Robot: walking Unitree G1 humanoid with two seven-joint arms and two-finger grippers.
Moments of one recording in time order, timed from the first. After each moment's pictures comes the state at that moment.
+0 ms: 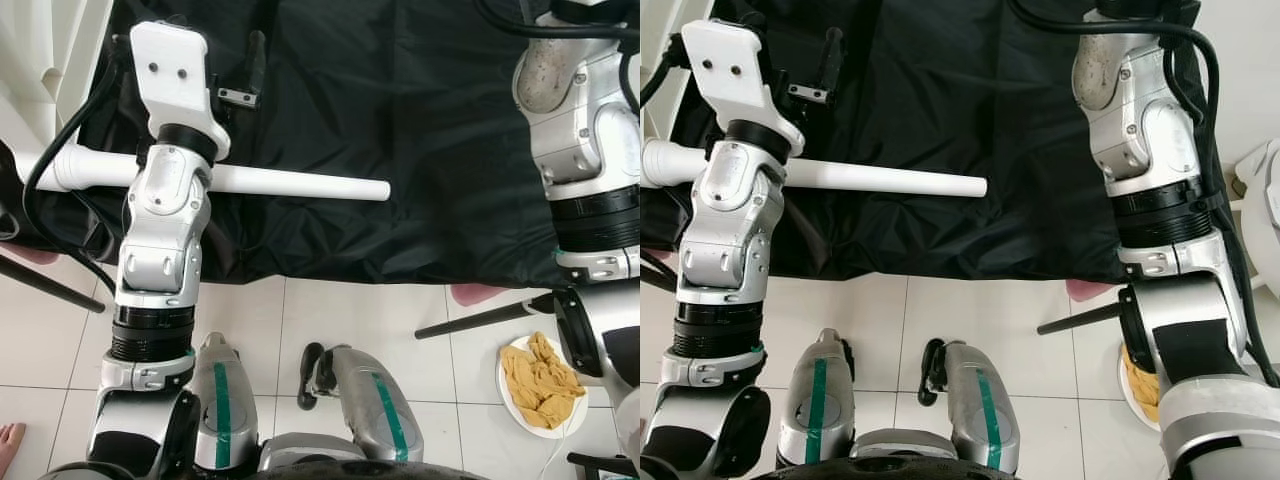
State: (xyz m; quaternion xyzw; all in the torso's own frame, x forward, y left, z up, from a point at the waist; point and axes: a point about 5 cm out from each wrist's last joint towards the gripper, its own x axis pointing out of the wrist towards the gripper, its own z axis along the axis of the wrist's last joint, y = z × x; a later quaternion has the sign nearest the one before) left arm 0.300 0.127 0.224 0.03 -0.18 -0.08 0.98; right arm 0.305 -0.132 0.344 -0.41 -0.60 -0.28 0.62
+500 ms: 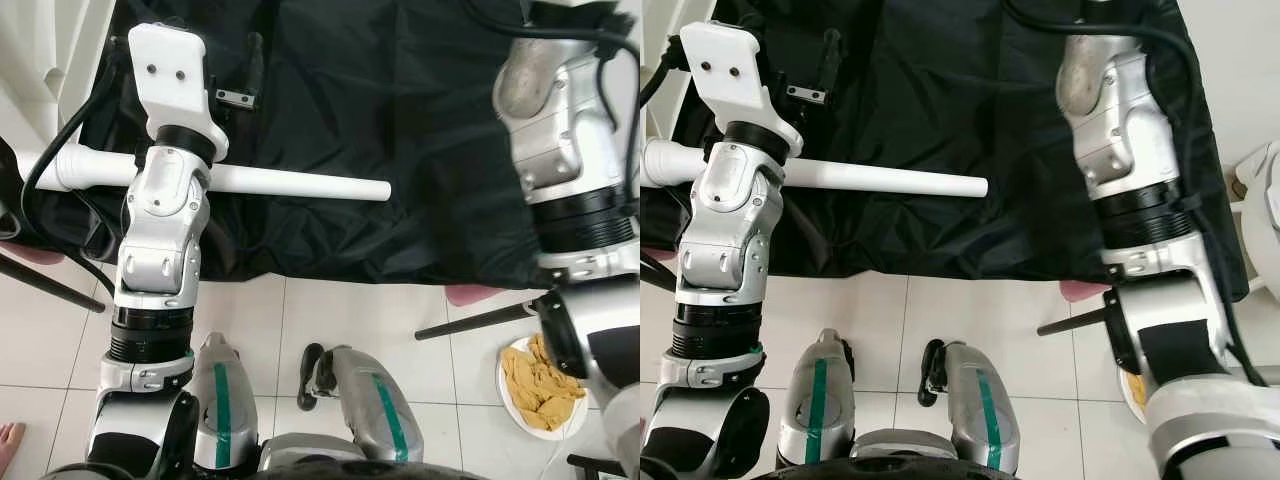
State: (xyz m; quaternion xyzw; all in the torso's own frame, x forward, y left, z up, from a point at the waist) left arm 0.298 0.129 0.221 0.04 -0.17 -0.08 0.98; right arm 0.326 -0.135 0.306 -0.37 -0.51 -0.25 0.74
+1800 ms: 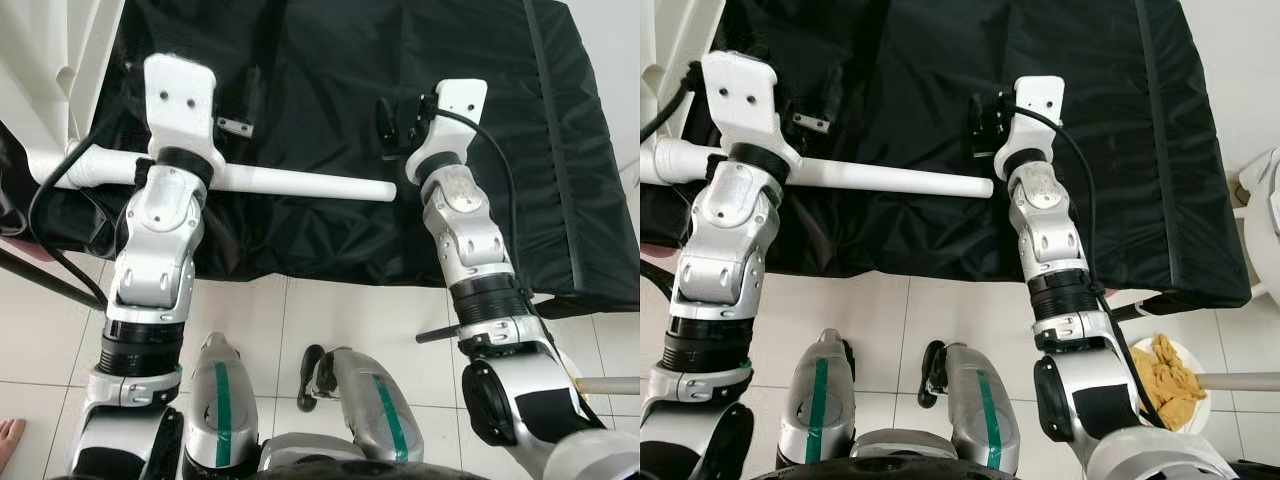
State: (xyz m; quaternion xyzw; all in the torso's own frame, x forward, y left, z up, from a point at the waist) left arm 0.293 0.133 0.198 0.11 -0.12 -0.09 0.98; right arm 0.342 -0.126 0.157 -0.01 -0.05 0.08 1.00
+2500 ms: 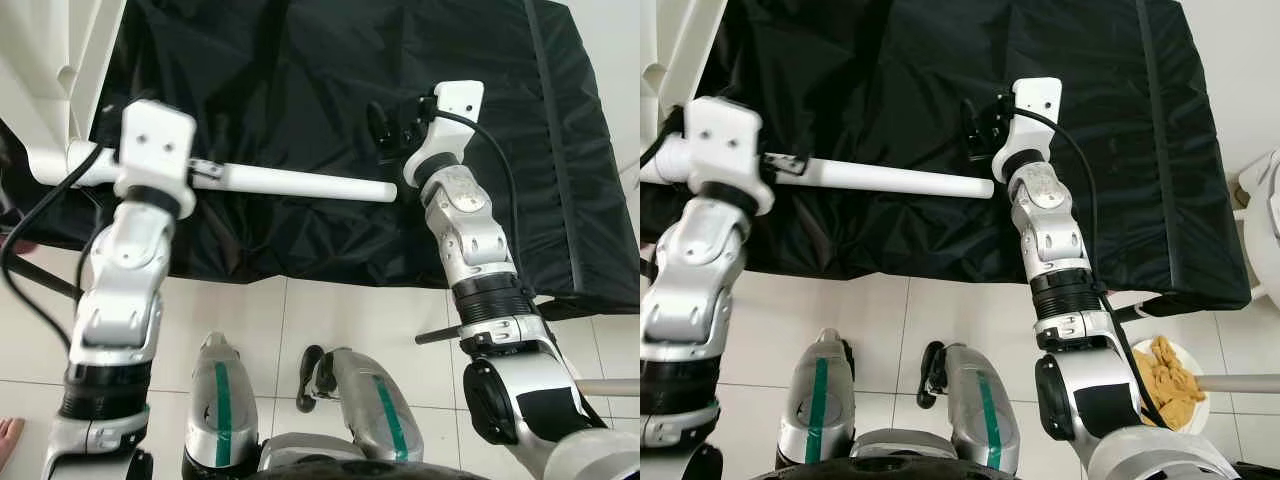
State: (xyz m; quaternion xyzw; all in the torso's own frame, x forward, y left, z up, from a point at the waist) left arm 0.259 0.174 0.182 0.16 -0.08 -0.04 0.98; right arm 0.344 -0.122 0.155 0.00 -0.04 0.12 0.99
